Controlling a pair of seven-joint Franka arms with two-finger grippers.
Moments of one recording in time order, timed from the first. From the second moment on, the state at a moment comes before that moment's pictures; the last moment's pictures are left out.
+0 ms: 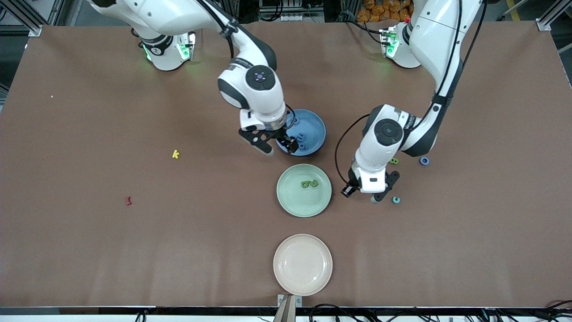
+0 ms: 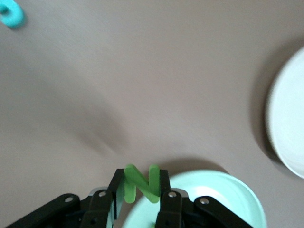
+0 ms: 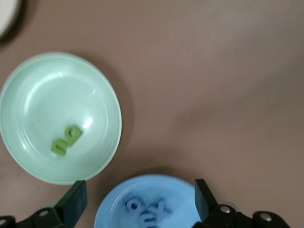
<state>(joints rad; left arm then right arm) -0.43 0.58 -0.07 -1.81 0.03 2.61 -1.34 0.42 0.53 0.41 -1.72 -0.28 2.30 1.59</state>
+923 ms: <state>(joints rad) -0.52 0.70 -0.10 -1.68 0.05 2.57 -1.41 -0.07 0.20 0.36 -1.71 -0.16 1.96 0.48</state>
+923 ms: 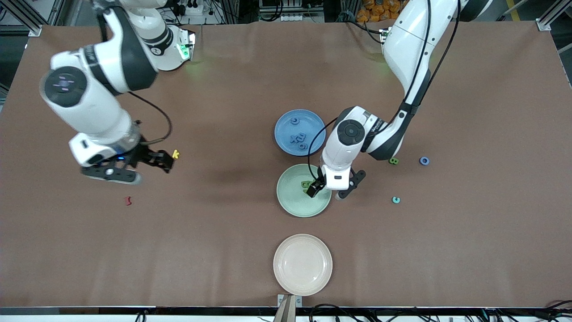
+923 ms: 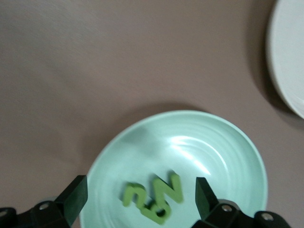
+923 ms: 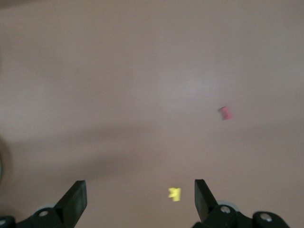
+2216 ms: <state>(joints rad) -0.24 0.38 -0.09 -2.24 0.10 2.69 -1.41 -0.10 0.05 0.06 -1.45 0.03 1.59 -0.05</state>
